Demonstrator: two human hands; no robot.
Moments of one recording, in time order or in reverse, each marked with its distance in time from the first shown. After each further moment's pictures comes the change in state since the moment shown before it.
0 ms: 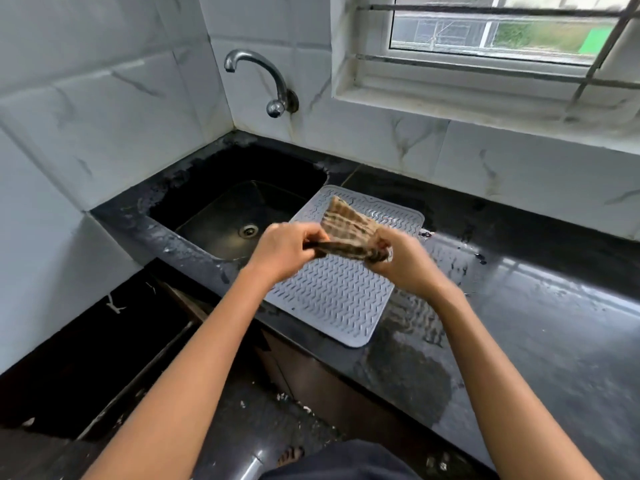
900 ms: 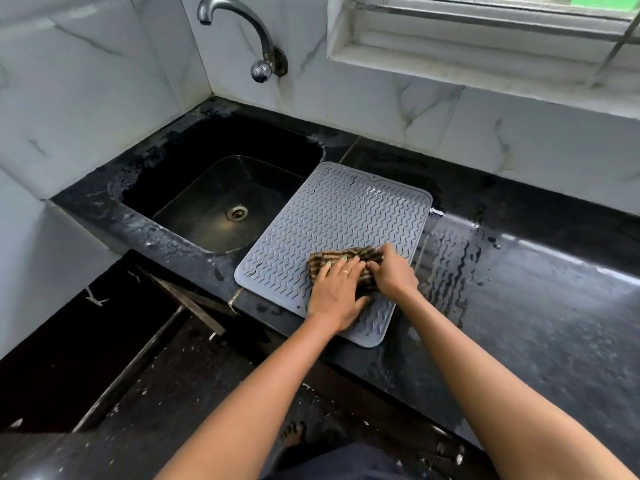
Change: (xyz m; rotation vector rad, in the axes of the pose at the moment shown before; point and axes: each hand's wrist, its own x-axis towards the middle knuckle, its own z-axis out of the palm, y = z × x) left_hand 0.007 -0.019 0.154 0.262 -0.196 0.096; right_hand 0.044 0.064 0.104 -0.116 0.029 0.587
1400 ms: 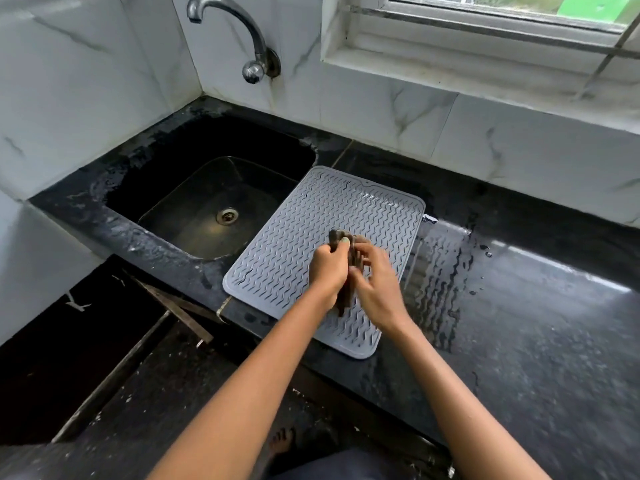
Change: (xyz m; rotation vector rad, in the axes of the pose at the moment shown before) left_hand 0.031 0.019 -0.069 -1.226 0.108 -0.691; right_hand -0.043 -0.021 -0.011 0.401 0.111 -0.354
